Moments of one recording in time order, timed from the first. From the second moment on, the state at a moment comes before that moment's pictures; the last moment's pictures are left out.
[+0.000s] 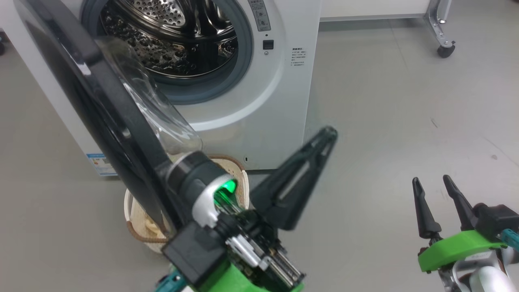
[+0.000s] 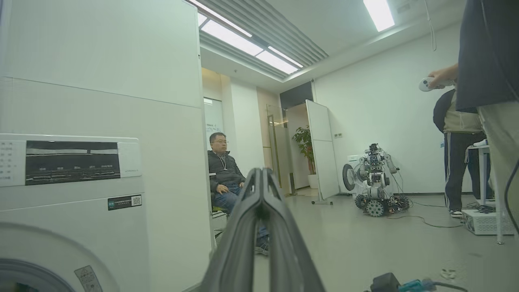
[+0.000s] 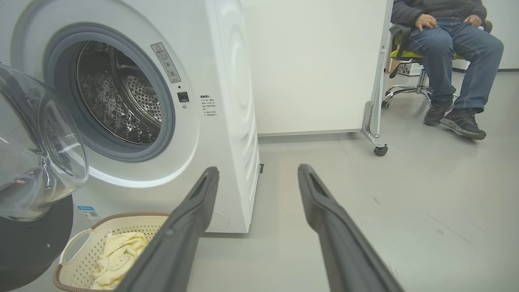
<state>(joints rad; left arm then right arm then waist) -0.42 0.08 -0.67 -0.39 -0.24 -0.13 -0.10 -0.01 -0.16 0.06 0.20 0.26 0.13 -0.25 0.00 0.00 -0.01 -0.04</state>
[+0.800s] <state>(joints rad) -0.27 0.12 -0.75 -0.12 -0.25 -0.10 -0.18 -0.03 -0.18 0.05 0.20 0.26 0.13 -0.25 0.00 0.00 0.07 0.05</state>
